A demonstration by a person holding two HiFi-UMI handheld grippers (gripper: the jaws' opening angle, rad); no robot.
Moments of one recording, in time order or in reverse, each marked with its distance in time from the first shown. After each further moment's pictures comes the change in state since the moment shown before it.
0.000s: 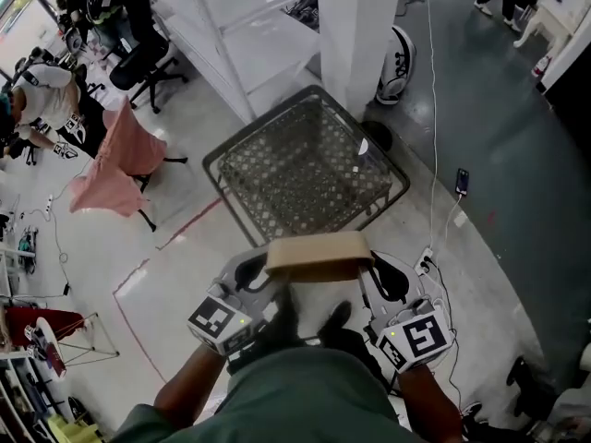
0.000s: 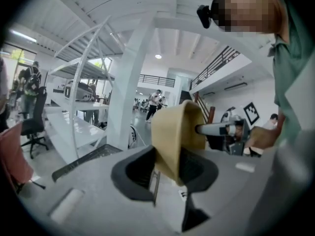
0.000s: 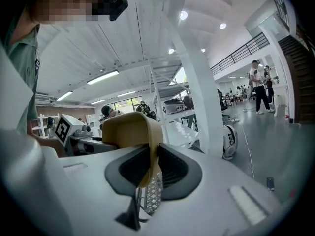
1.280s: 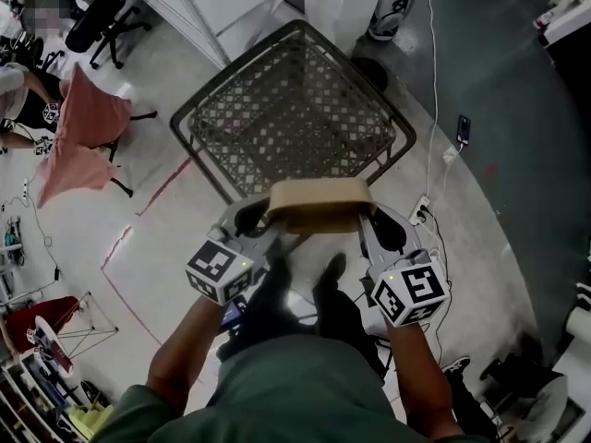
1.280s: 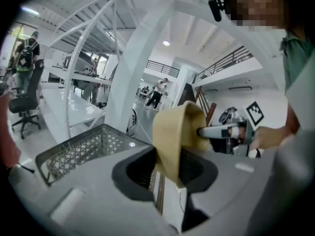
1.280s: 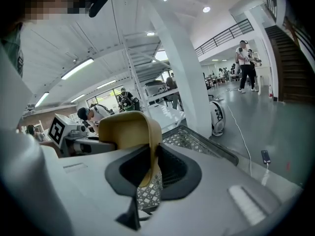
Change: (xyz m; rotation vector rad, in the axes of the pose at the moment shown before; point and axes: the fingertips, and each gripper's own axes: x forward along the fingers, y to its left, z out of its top) left arm 0.099 0.108 -0.083 -0.109 0.139 -0.079; right arm 0.105 -0.084 -0.093 0.187 0.173 -0.170
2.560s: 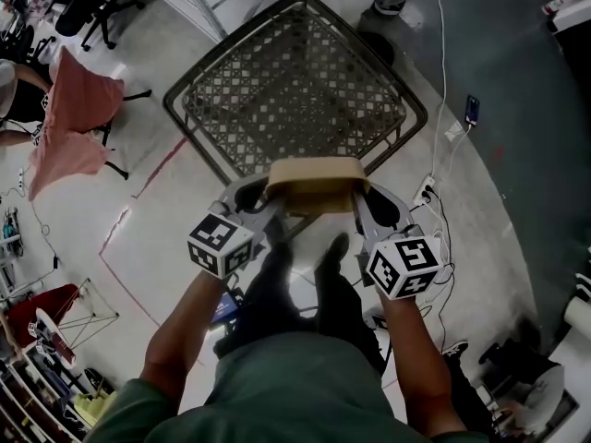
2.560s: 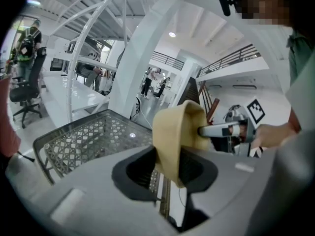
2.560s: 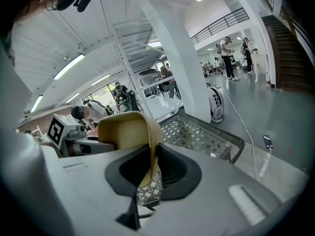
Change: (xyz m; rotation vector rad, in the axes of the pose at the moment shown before) left arm 0.020 0.049 -0.061 -0.062 0.097 0.000; right arm 0.054 -0.013 -0.057 0.076 0.096 -0.018
